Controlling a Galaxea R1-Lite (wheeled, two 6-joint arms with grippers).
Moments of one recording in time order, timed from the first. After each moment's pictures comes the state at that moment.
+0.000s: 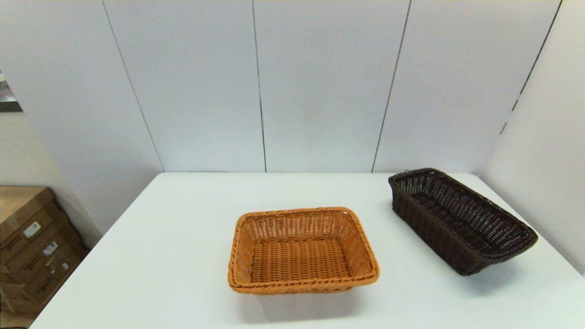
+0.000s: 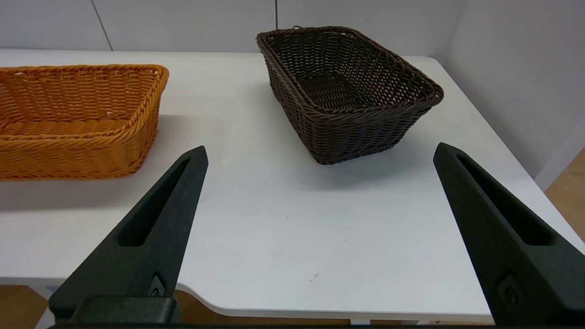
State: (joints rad) left arm -0.15 0.28 -0.67 0.99 0.18 -0.57; right arm -0.01 0.00 -0.02 0.04 0.00 -0.01
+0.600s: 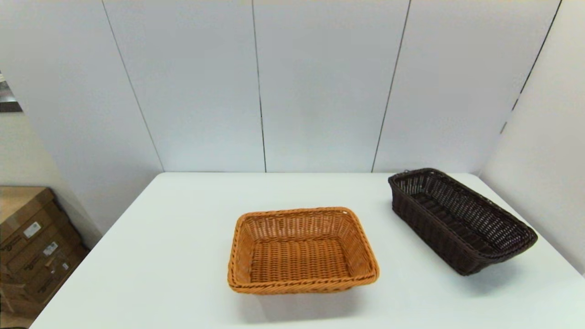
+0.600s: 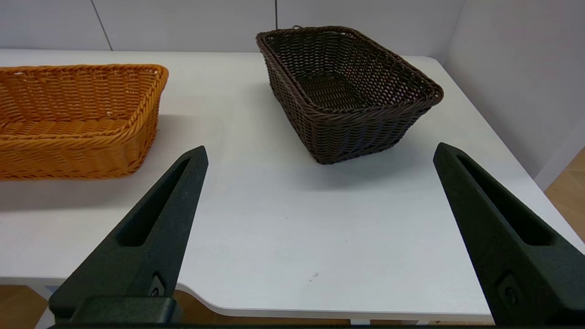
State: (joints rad) left arm 0.03 0.26 -0.69 1.00 0.15 -0.46; right arm -0.01 0.00 -0.02 0.04 0.00 -0.01
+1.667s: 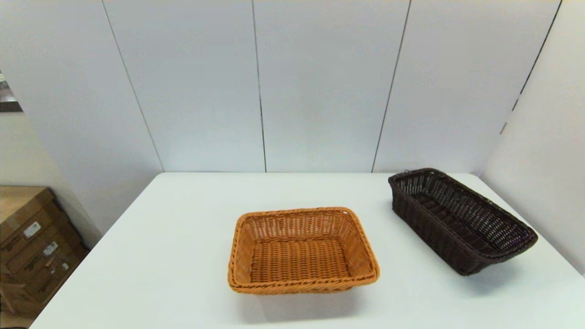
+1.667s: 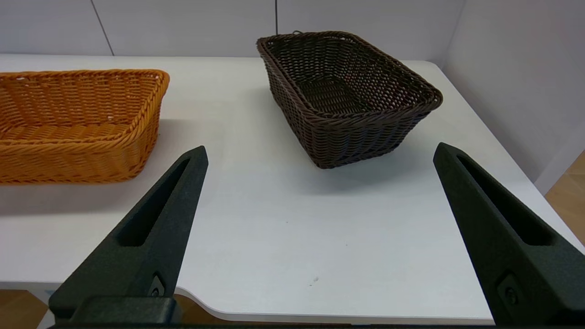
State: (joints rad) left arm 0.01 0.02 -0.15 0.24 0.05 -0.02; right arm -0.01 0.00 -0.01 0.02 0.00 -0.01
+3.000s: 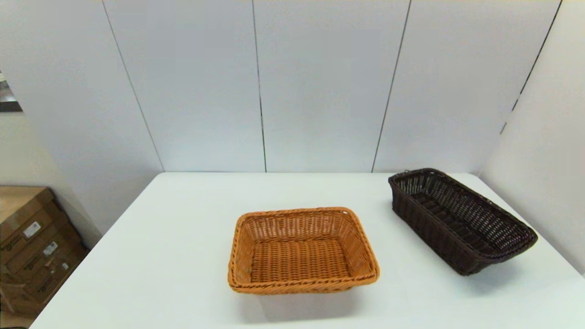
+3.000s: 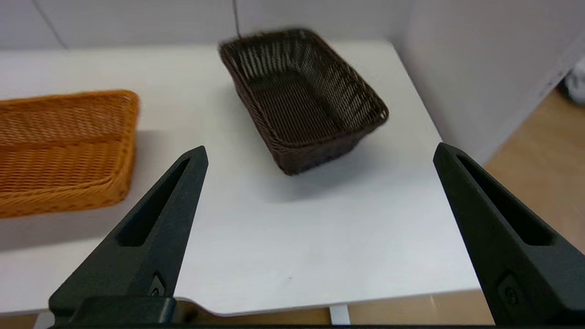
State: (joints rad) left arm 0.01 0.00 -0.06 0.14 0.04 -0.04; right arm -0.11 0.53 -0.63 0.35 -0.02 -0.02
